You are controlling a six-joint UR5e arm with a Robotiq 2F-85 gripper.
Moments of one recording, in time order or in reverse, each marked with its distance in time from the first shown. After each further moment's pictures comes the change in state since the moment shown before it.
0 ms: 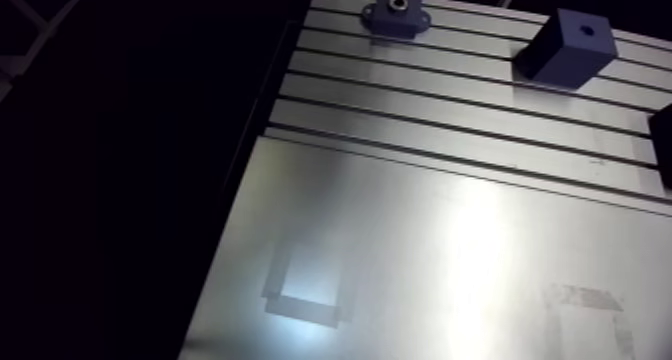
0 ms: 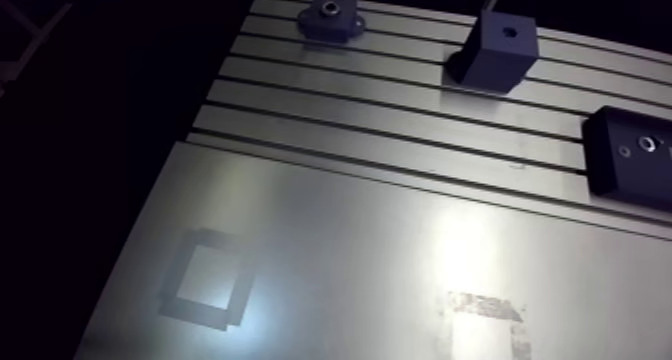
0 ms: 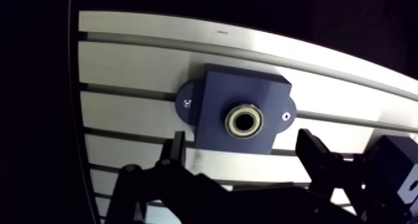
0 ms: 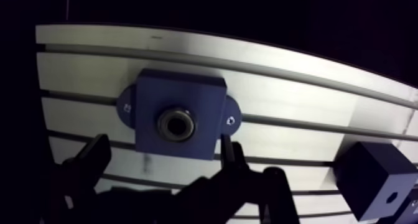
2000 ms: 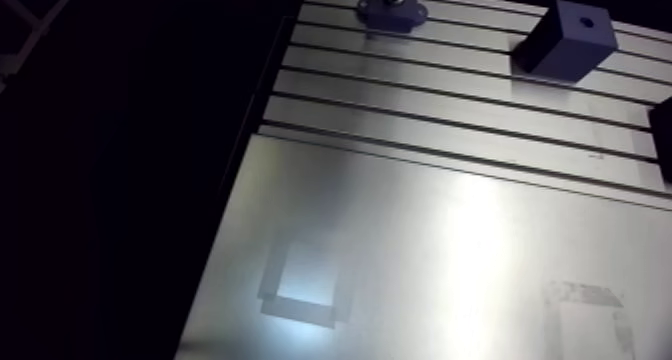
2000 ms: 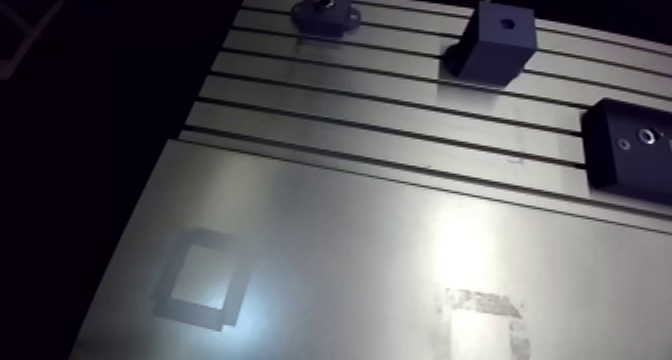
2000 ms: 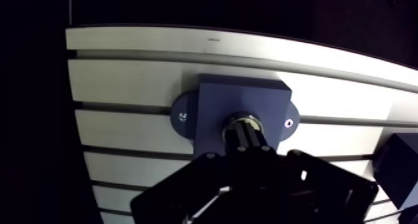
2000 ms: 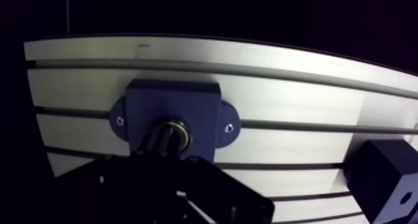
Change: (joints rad) arm -0.013 0.017 0.014 -0.036 0.018 0.055
